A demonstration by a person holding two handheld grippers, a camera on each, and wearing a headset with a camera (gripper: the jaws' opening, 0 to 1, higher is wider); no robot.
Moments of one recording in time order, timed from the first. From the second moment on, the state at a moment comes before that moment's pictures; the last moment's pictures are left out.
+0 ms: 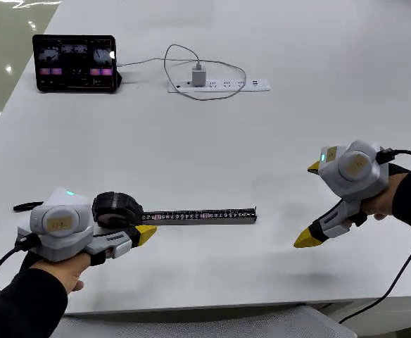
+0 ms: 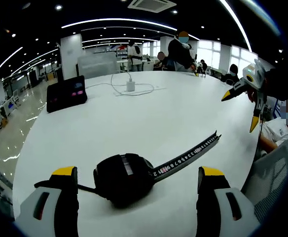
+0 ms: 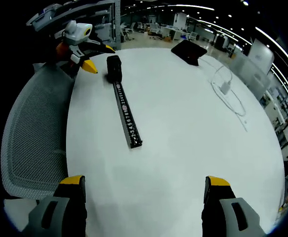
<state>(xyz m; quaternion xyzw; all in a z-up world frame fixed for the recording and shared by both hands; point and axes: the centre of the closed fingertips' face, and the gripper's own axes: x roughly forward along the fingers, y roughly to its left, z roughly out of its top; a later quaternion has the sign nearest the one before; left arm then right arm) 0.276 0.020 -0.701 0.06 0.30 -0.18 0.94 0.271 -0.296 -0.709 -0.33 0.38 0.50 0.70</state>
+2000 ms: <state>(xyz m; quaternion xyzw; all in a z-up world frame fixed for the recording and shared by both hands) 0.302 0.044 -0.728 0.02 0.23 -0.08 0.97 0.286 -0.228 -0.772 -0.39 0.39 0.58 0.60</state>
